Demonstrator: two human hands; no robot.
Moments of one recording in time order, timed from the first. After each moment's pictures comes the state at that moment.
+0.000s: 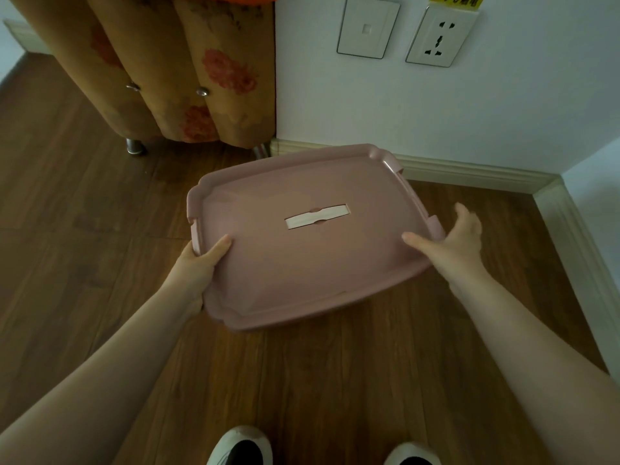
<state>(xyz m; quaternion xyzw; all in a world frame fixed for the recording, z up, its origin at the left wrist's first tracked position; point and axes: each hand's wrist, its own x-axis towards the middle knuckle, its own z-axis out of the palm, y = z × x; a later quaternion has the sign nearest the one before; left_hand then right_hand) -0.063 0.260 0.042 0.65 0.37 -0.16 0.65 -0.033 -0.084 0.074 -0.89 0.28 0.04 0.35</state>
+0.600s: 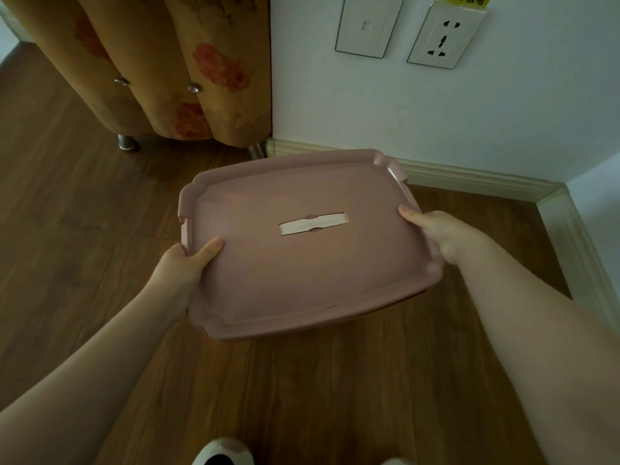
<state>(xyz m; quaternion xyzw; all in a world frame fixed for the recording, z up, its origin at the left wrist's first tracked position) -0.053 0.248 0.042 0.76 0.35 -0.13 0.53 0.039 -0.104 0.069 -0.76 0.30 0.26 0.51</state>
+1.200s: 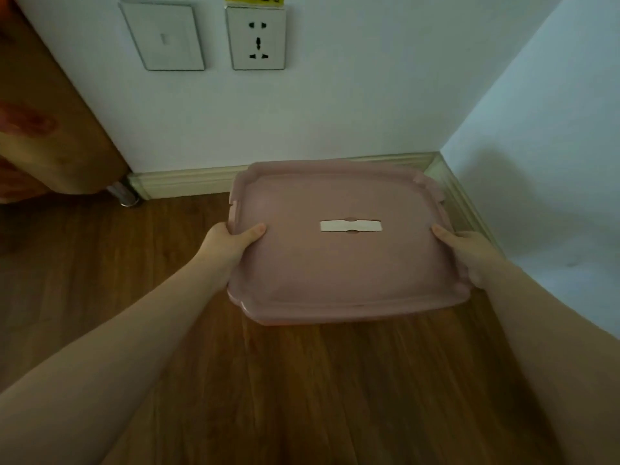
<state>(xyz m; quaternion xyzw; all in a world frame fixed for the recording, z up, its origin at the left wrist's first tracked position) 0.048 0.016 0.050 0.76 0.19 -0.23 0.58 -0.033 -0.322 0.071 -0.74 0.44 0.04 0.52</state>
